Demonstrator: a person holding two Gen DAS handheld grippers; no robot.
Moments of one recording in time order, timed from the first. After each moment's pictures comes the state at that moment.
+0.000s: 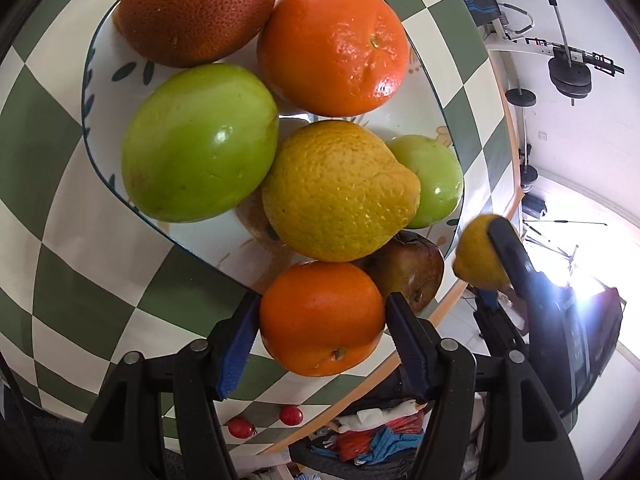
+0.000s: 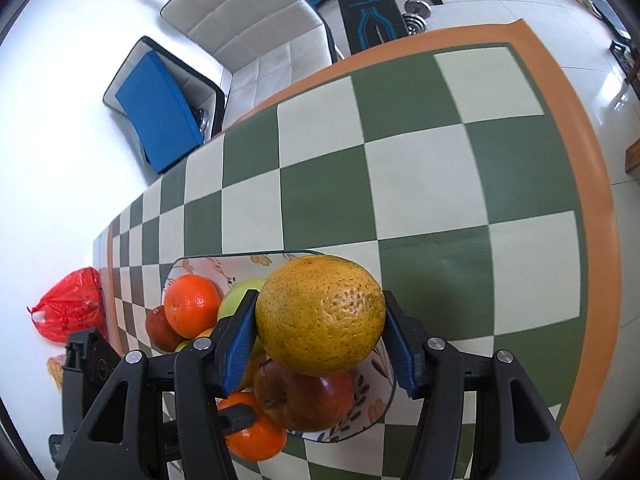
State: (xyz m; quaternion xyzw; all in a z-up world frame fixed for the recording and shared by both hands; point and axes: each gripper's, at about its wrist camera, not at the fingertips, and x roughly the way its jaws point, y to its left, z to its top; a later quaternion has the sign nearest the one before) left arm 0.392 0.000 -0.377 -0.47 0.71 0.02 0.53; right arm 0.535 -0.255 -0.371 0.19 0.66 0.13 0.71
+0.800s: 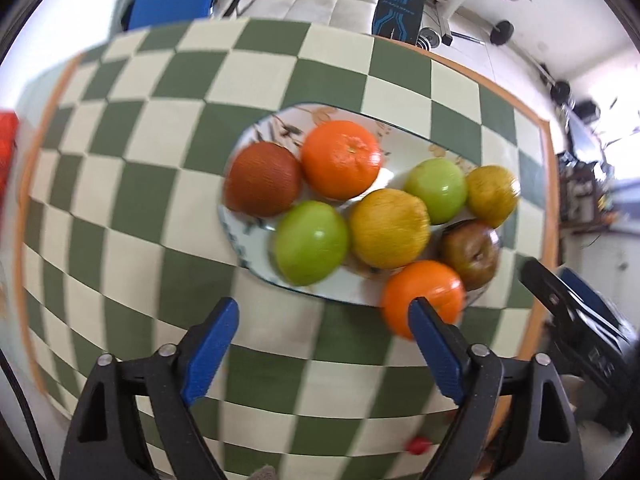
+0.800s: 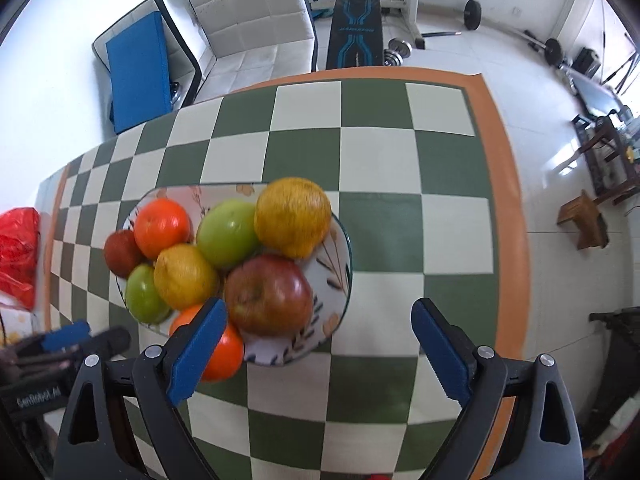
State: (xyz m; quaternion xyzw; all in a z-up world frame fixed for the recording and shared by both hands) left arm 0.393 0.001 -0.287 -0.12 0.69 0.04 0.72; right arm 0.446 -0.233 -0.307 0.02 0.64 0.07 0.77
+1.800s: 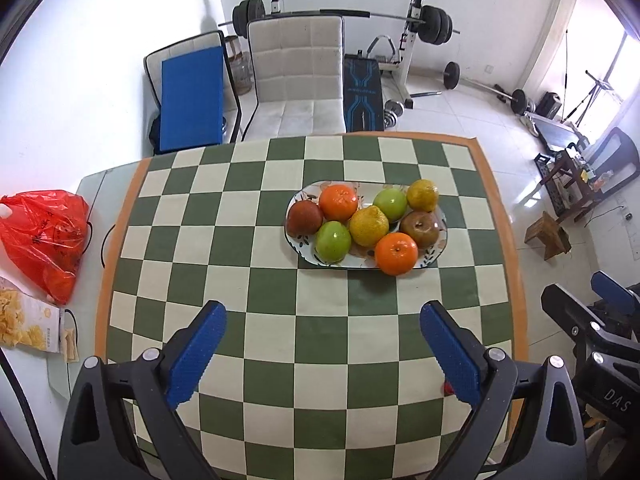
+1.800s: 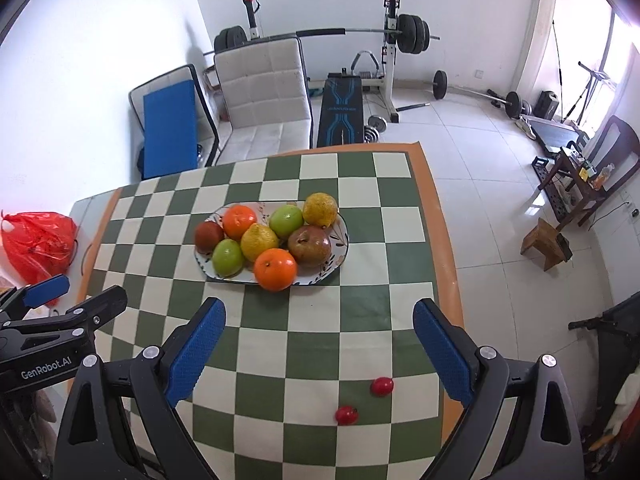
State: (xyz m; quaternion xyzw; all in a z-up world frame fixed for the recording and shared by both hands) left arm 0.256 -0.006 -0.123 -0.01 0.55 0.01 0.84; right arm 0.255 -0.225 -0.116 0.02 0.51 0.04 0.86
